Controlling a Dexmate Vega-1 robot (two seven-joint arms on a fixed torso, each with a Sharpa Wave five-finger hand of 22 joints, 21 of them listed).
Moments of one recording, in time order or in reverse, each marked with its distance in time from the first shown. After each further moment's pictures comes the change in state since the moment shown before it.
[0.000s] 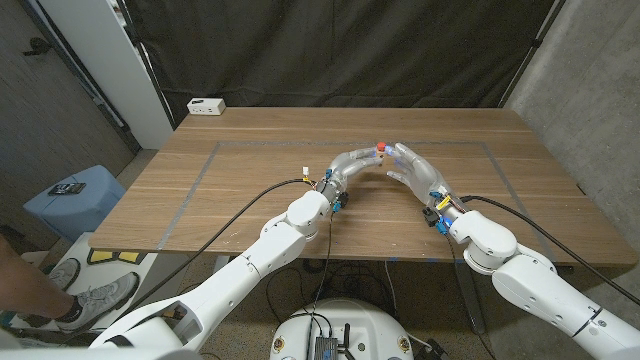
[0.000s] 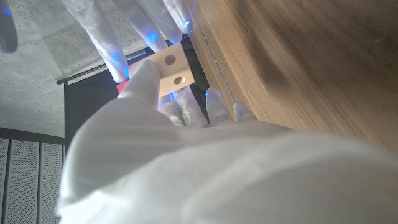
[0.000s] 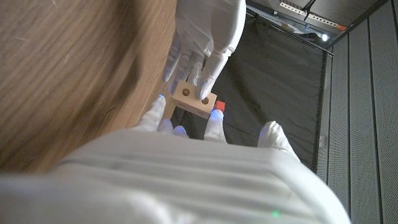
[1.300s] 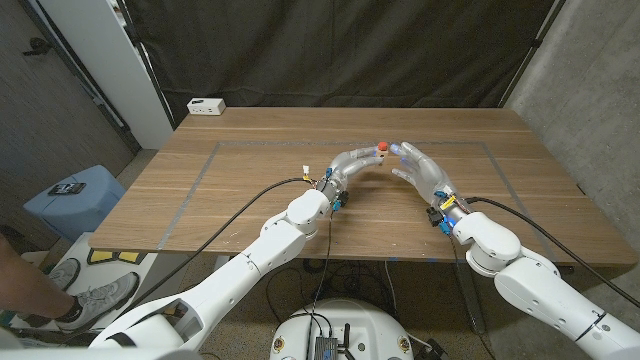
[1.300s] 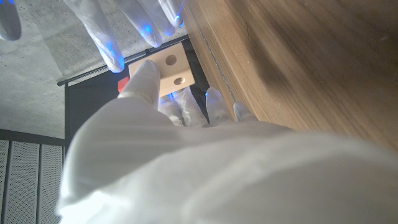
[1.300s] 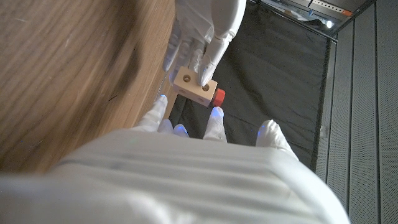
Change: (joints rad) left arm -0.011 -0.002 0.001 0.013 -0.004 0.000 -0.013; left_hand 0.001 0.001 0.003 0.003 0.002 0.003 0.002 -0.002 0.000 -0.001 0.001 0.001 0.000 0.000 0.000 0.000 -0.002 0.000 0.000 0.000 0.000; right arm -0.024 0.012 0.031 0.000 0.006 0.015 -0.037; right_hand 0.010 0.010 0.008 -0.008 0.000 0.013 0.000 -0.008 0.001 0.020 0.002 0.004 0.000 -0.006 -0.006 0.000 0.000 0.028 0.007 0.000 0.000
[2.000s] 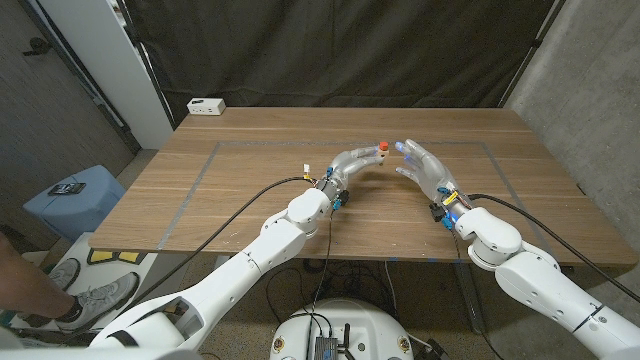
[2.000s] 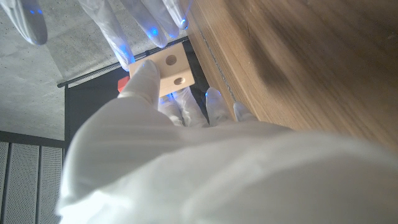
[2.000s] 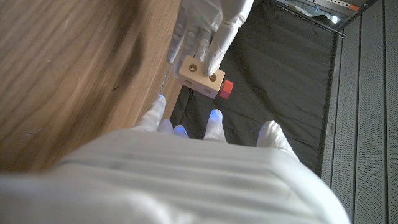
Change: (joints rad) left arm -0.009 -0.001 0.004 0.004 -0.001 0.006 -0.006; left_hand 0.002 -0.002 -0.001 -0.001 -0.002 0.000 0.000 0.004 -0.001 -0.002 0.002 0.000 0.000 0.000 0.000 0.000 0.002 0.000 0.000 0.000 0.000; right arm 0.039 0.007 0.004 0.045 0.021 -0.013 0.027; right_hand -0.007 -0.007 -0.009 0.000 0.000 -0.065 0.003 -0.011 0.000 -0.011 0.004 -0.004 0.000 0.000 0.000 0.000 0.003 -0.020 0.023 0.000 0.000
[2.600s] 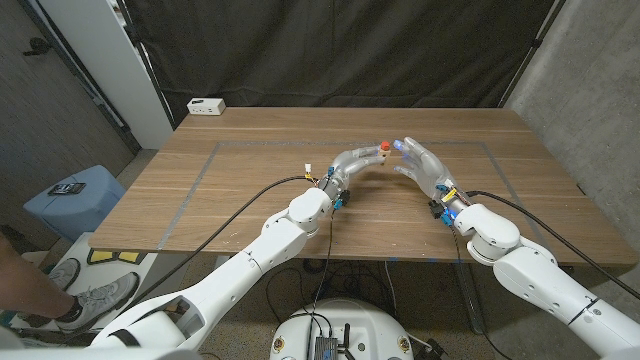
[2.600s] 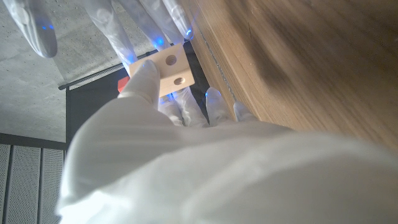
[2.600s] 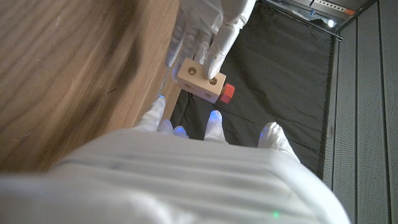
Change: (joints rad) left arm -0.005 -0.003 0.005 0.000 0.008 0.002 0.000; left_hand -0.002 0.002 -0.001 -0.001 0.000 0.000 0.000 -0.004 0.001 0.000 0.000 -0.001 -0.001 0.000 0.000 0.000 0.000 0.000 0.000 0.000 0.000; right arm 0.036 0.002 -0.014 0.031 0.013 0.000 0.036; right_hand -0.016 -0.005 -0.008 0.008 0.004 -0.025 -0.004 0.000 0.000 -0.011 0.000 -0.004 0.000 0.000 0.000 0.000 0.005 -0.011 0.011 0.000 0.000
